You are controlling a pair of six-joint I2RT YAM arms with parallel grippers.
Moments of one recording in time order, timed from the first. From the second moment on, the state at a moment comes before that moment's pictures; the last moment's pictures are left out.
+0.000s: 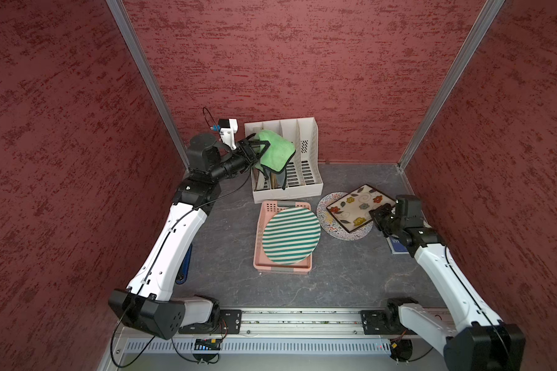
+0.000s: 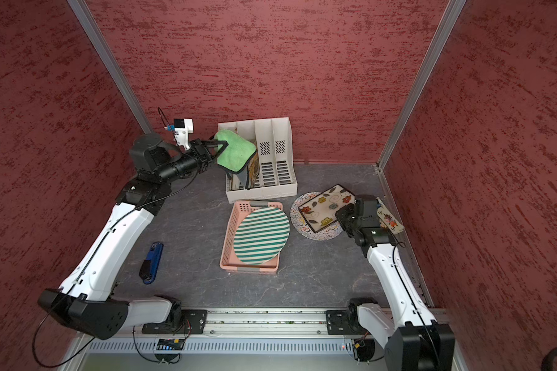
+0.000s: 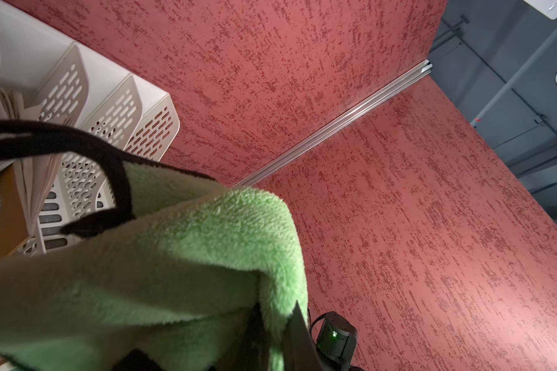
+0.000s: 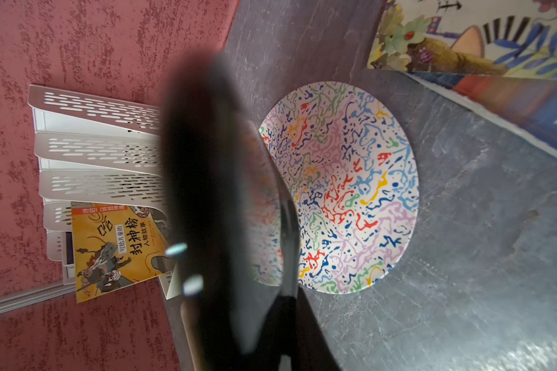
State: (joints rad) left arm -0.25 1.32 1.51 -0.24 0.57 -0.96; right arm 0.05 1.07 0.82 -0.45 -0.16 1.09
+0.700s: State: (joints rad) left arm -0.23 1.24 1.39 -0.26 0.54 -0.92; right arm 0.04 1.21 0.59 -0.29 -0.14 0.96
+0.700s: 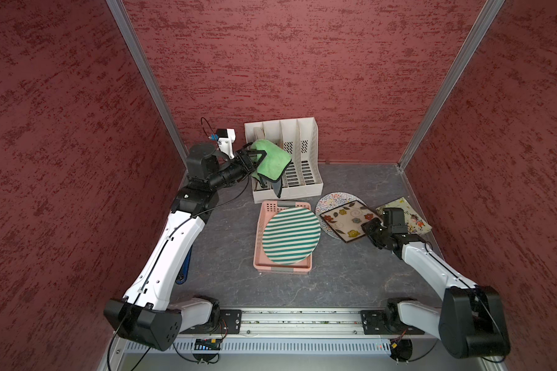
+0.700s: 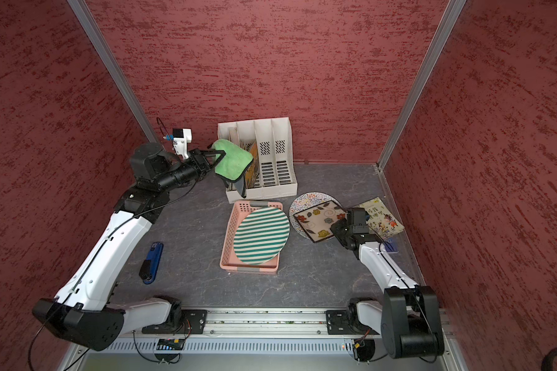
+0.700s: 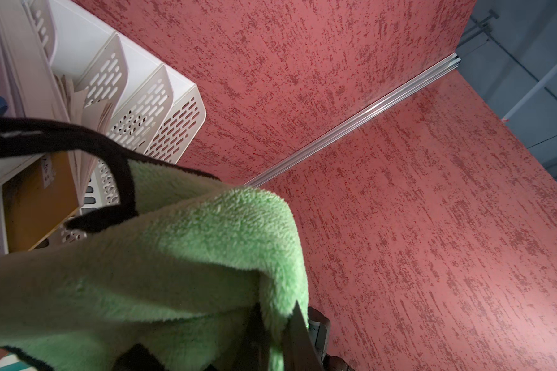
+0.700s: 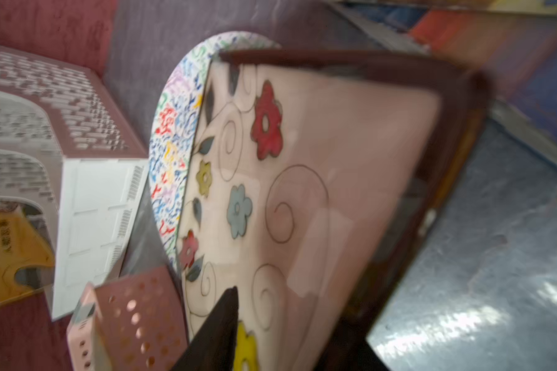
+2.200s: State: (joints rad) left arm -0.21 1.06 0.75 -0.51 0.23 -0.70; right arm 0.44 1.64 1.14 -0.50 -0.63 0.54
